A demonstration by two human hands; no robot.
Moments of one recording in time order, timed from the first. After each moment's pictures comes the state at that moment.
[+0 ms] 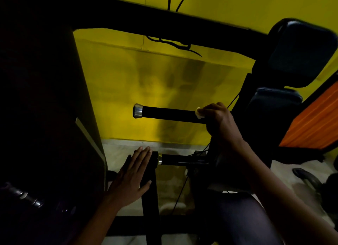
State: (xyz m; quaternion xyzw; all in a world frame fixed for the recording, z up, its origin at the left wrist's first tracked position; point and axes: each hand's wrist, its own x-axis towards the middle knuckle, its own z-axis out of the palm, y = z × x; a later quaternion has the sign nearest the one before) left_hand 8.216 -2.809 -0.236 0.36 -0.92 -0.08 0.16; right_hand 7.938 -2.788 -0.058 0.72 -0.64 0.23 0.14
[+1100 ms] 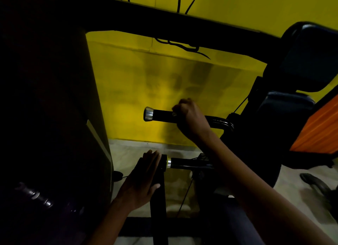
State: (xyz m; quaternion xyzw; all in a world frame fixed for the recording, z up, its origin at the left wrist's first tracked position) left_hand 8.217 -2.807 -0.239 0.34 -0.91 -0.14 0.22; right_hand 8.026 -2.847 -0.058 0.75 -0.63 0.20 0.07
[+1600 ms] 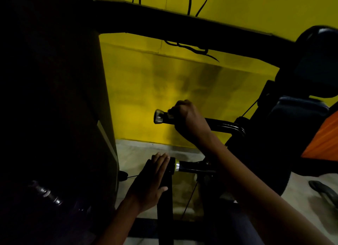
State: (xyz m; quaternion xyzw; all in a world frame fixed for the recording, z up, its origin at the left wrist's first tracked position) left_hand 8.214 -2.812 -0.242 0.35 -0.91 -0.17 0.18; right_hand 8.048 -2.867 -0.057 0.79 -0.58 0.19 0.04
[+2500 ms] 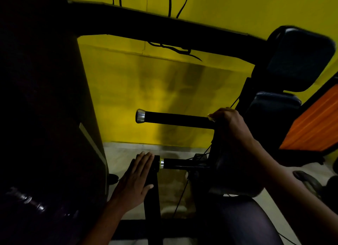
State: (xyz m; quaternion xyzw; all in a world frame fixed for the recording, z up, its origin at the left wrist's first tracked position) left_hand 8.213 -2.808 -0.241 0.37 -0.91 -0.10 0.18; right_hand 7.909 -2.790 -0.045 0.71 -0.67 0.21 0.09
